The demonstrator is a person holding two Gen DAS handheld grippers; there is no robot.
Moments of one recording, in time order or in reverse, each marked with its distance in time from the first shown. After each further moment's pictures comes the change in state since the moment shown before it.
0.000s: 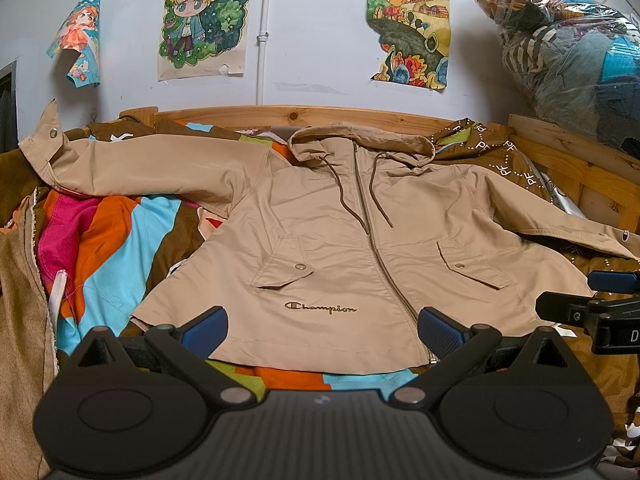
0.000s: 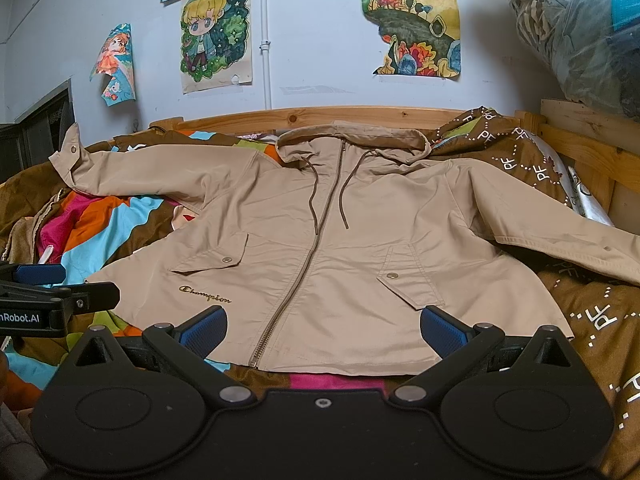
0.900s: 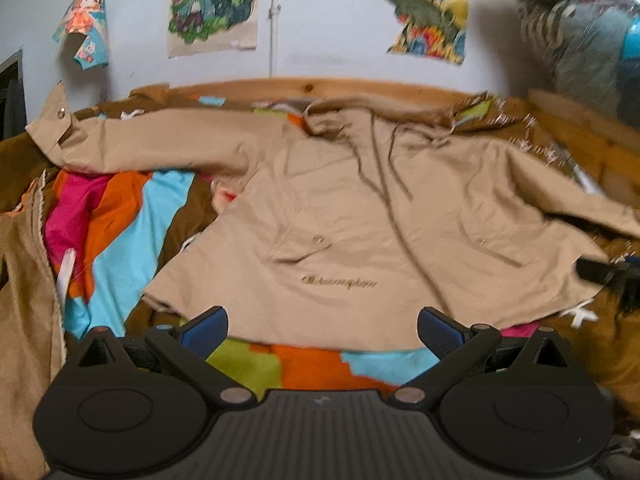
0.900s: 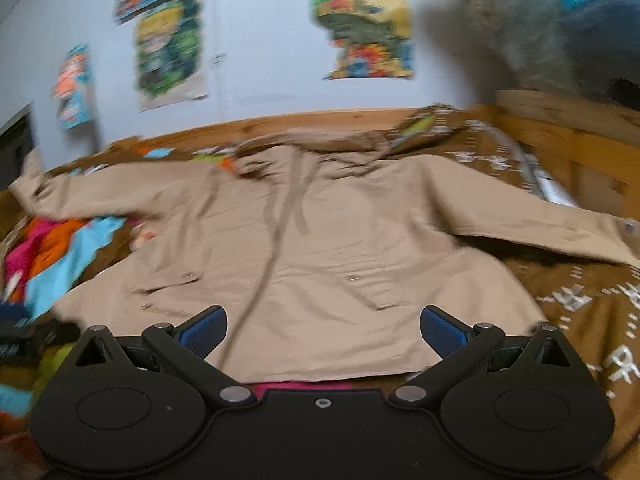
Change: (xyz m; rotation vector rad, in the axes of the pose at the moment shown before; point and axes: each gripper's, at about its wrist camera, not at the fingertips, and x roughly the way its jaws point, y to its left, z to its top) left arm 0.016 0.008 -0.014 0.000 0.098 0.061; right arm 0.001 -0.016 -0.005 0.105 -0.045 -0.143
